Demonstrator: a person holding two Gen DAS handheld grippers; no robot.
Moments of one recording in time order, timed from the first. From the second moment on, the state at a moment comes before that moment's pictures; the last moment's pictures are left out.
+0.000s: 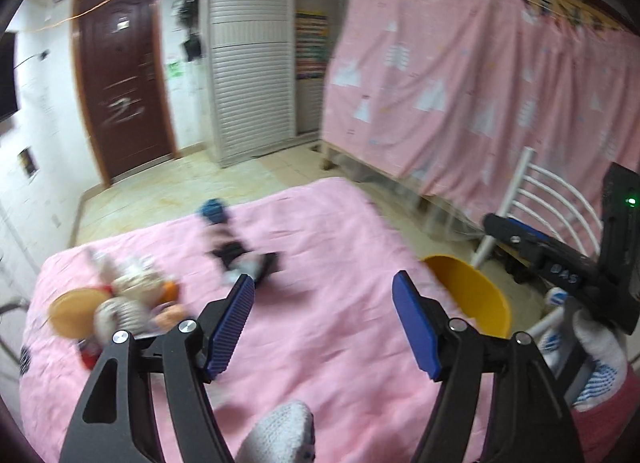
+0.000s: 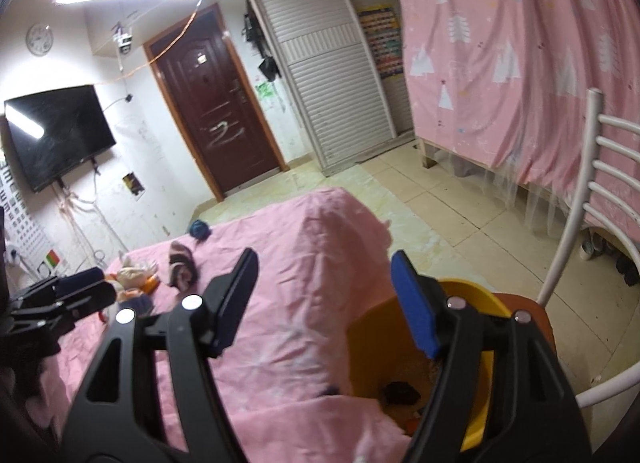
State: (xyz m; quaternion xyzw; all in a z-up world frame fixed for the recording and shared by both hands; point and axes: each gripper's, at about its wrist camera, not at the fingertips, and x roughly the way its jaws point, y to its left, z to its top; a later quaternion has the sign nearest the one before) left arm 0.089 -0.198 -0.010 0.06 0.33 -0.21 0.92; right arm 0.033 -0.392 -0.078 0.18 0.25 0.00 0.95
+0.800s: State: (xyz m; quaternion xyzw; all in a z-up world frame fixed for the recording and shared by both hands) left arm 0.139 -0.041 -0.054 -0.04 0.38 -0.10 0.92; right arm 0.094 -0.286 -0.071 0.10 0.29 0.07 0.95
